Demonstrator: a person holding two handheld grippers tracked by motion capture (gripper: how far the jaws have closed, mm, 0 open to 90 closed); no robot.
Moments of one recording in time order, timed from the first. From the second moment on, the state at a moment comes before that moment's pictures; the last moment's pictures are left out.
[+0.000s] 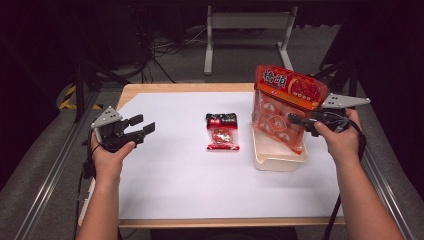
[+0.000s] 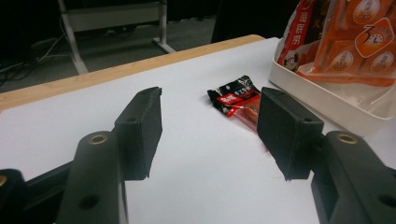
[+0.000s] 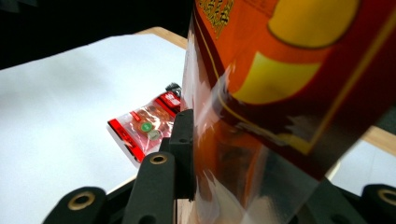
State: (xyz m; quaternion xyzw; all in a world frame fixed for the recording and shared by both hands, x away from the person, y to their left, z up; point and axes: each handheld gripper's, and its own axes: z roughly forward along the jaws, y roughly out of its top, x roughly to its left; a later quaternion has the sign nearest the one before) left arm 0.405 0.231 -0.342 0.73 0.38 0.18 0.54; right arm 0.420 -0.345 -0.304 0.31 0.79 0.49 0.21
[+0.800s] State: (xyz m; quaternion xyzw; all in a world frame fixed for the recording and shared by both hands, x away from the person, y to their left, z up) left arm 0.407 0.227 -0.346 0.74 0.38 0.18 0.53; right arm 0.422 -0.343 -0.339 0.33 0.80 0.46 0.20
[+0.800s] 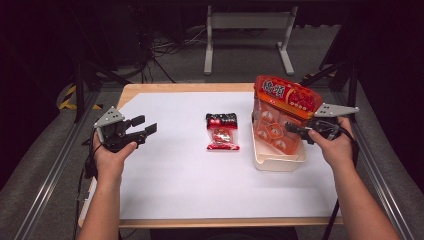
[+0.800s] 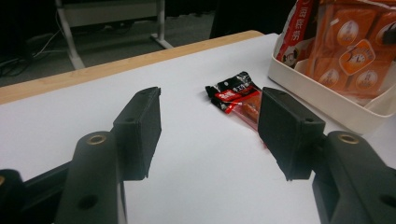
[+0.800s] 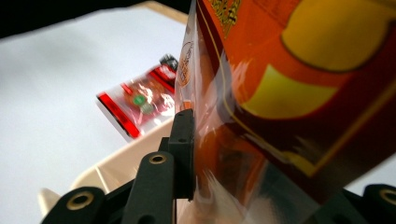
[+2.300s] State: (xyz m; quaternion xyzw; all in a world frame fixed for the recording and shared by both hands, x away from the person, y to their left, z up) left arm 0.419 0.206 -0.356 0.76 0.35 0.15 0.52; right arm 0.400 -0.359 -0.345 0.41 0.76 0.44 0.24
